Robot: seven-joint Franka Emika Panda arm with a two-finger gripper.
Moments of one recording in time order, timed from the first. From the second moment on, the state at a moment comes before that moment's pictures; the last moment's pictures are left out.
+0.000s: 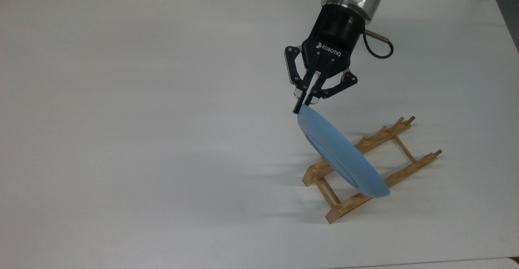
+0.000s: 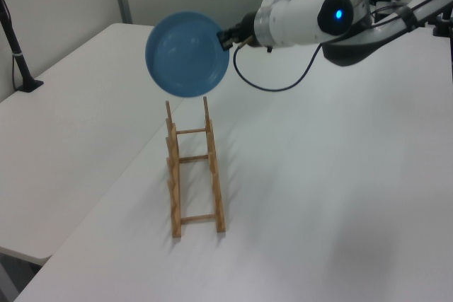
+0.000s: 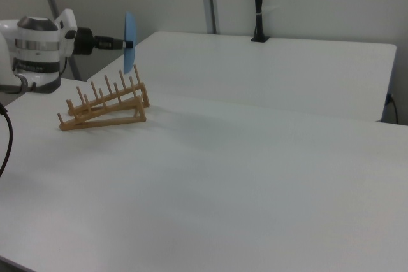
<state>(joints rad) 0.13 0.33 0.31 -1.61 -1.50 2.31 1.56</state>
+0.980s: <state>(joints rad) 0.20 0.38 0.31 -1.64 -1.59 2.22 1.69</state>
